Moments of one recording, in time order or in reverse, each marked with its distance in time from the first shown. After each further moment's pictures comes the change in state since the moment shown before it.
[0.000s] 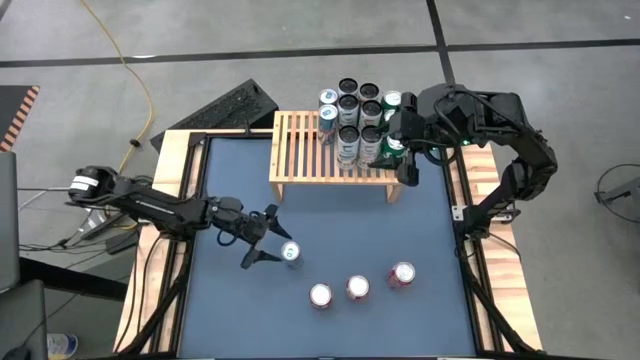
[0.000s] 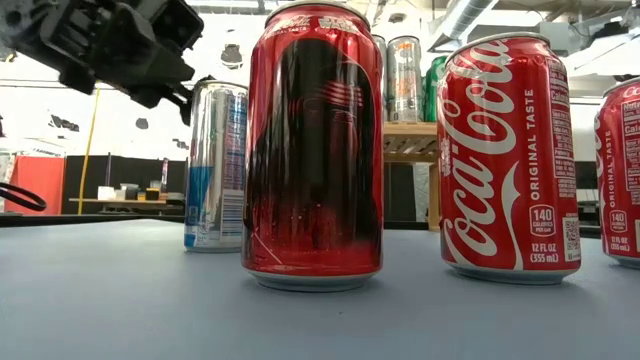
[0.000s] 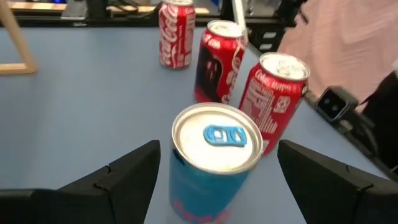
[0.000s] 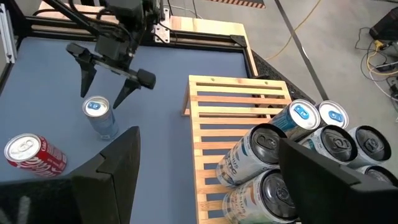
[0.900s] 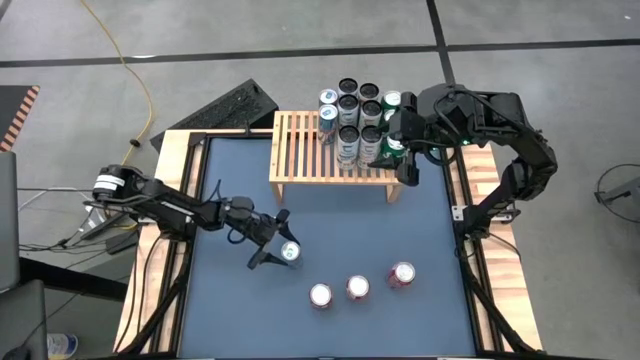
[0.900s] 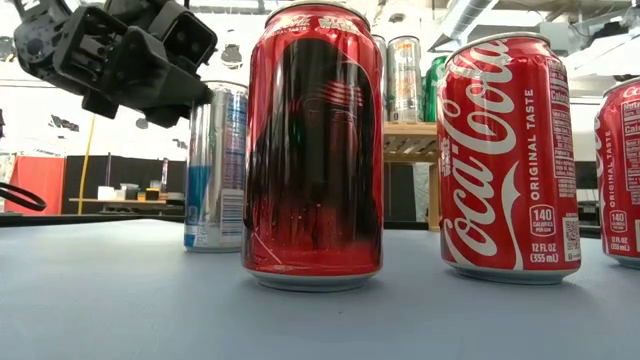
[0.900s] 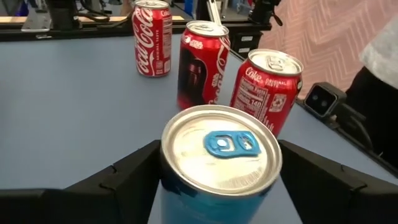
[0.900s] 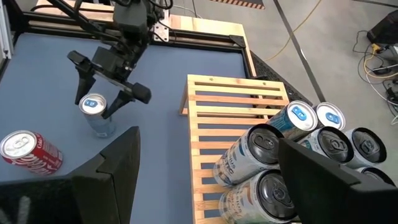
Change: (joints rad) left arm 0.043 0.249 0.002 0.289 0.169 0.042; right arm 0.000 0.000 0.000 -0.001 0.005 -0.019
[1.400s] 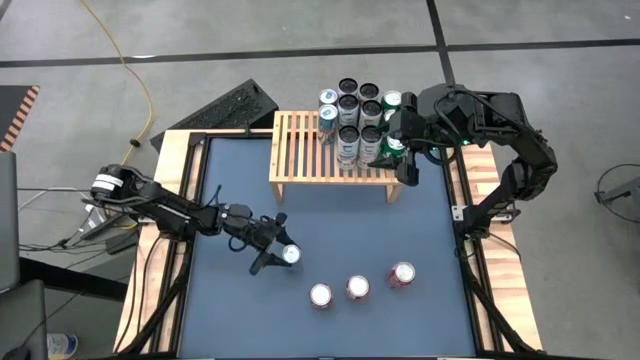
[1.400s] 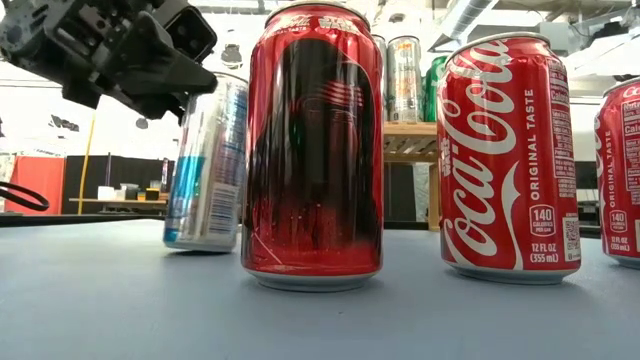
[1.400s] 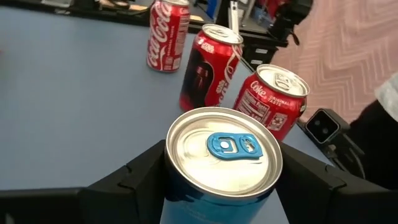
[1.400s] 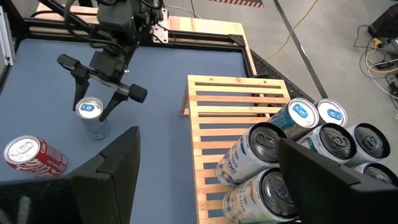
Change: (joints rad) left arm -0.096 -0.018 0.000 -0.013 -0.167 -0.197; right arm 0.000 0.000 0.000 0.000 0.000 0.031
